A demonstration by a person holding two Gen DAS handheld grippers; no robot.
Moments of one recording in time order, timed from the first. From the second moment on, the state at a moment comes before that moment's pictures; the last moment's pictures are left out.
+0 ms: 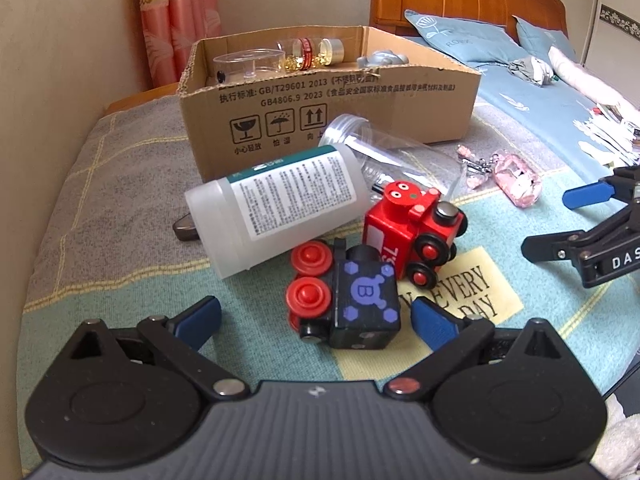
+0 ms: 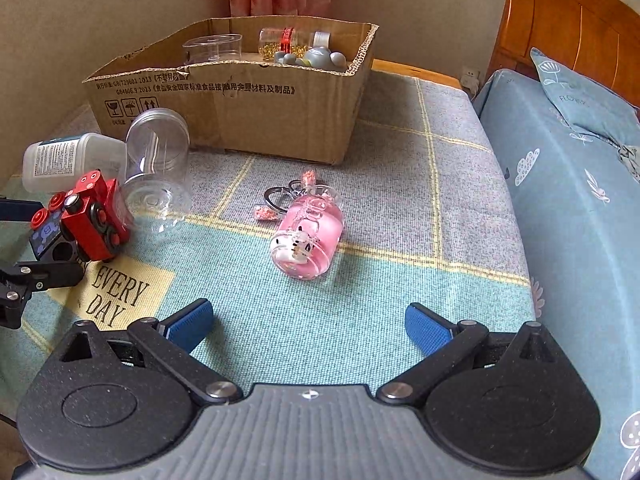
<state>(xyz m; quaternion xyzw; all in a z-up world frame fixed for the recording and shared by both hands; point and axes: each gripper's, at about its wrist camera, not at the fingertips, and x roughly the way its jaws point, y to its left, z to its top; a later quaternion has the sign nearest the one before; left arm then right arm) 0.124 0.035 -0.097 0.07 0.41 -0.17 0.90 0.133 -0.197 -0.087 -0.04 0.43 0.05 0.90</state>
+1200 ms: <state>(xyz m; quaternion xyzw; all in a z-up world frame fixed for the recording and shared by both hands) 0.092 0.084 -0.093 0.08 0.41 -0.10 0.90 0.163 -0.178 -0.078 -0.01 0.44 0.15 0.88</state>
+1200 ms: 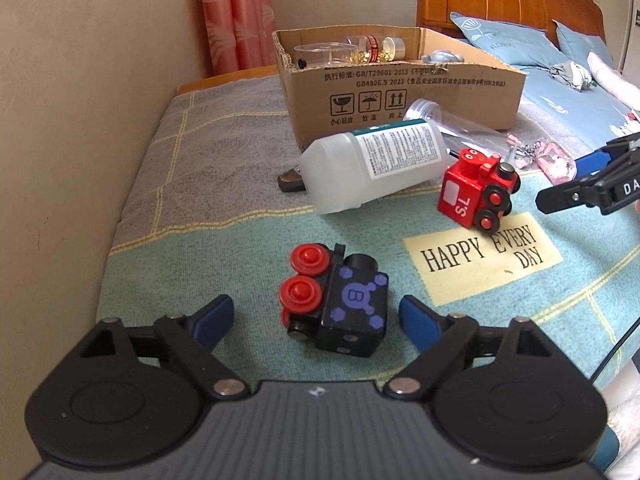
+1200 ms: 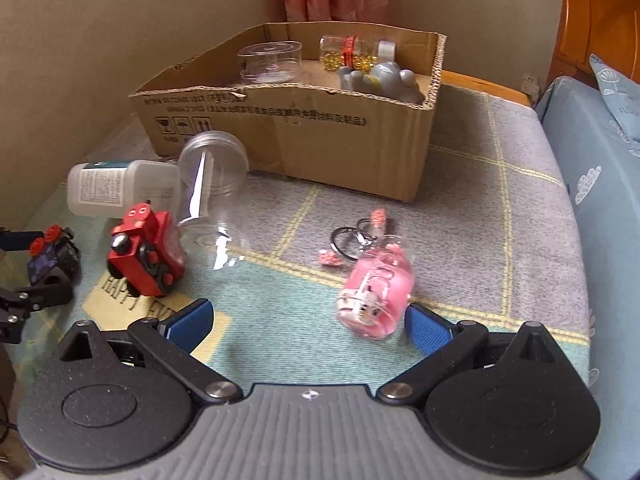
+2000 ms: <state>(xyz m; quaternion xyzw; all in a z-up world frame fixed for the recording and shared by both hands) 0.098 0.085 -0.099 0.05 0.42 -0.11 0.90 0.190 -0.189 -0.091 -0.12 0.42 0.22 0.87</state>
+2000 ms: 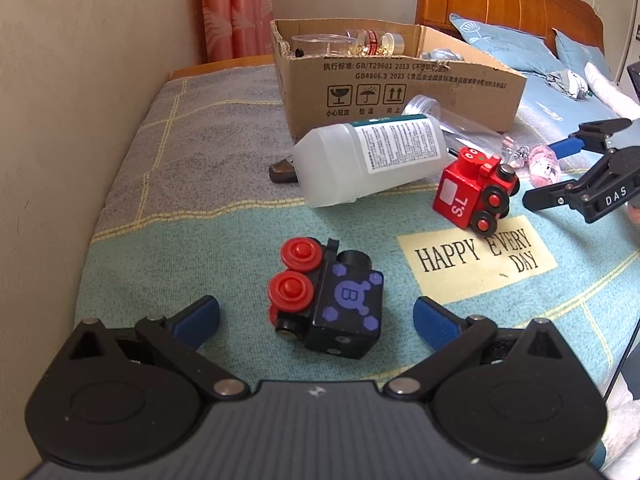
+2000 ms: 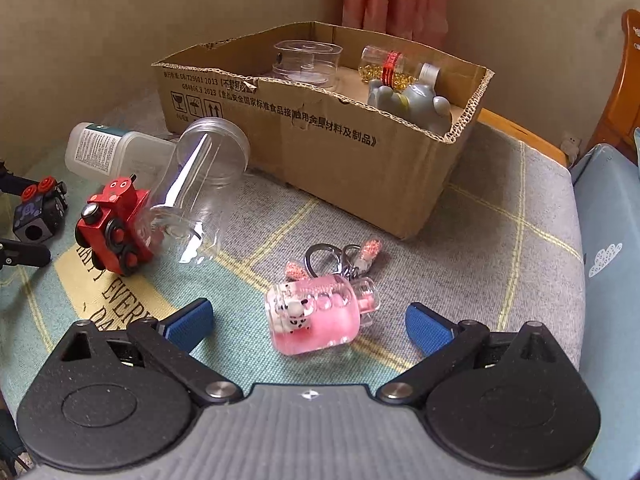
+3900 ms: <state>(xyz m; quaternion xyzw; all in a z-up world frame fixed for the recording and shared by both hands) 0.094 0.078 -0.050 0.09 0.40 -0.17 0.89 0.161 -0.165 -0.045 -0.19 0.40 0.23 0.87</state>
